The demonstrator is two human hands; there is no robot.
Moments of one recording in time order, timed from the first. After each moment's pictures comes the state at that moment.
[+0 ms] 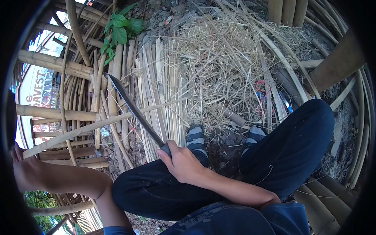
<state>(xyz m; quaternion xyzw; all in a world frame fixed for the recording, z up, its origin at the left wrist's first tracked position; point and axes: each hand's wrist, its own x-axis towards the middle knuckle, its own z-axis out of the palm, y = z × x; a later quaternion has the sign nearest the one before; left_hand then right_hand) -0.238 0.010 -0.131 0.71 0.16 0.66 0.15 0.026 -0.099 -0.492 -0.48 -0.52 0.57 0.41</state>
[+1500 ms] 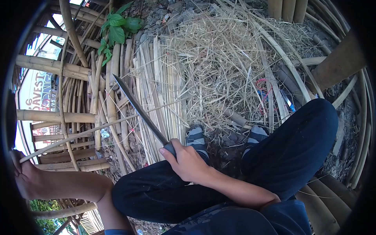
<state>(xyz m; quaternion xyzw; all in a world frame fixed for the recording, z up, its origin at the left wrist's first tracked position) -0.205 -0.003 -0.140 0.72 0.13 0.65 0.21 0.035 -0.091 -0.502 -0.50 -0.49 0.58 0.42</state>
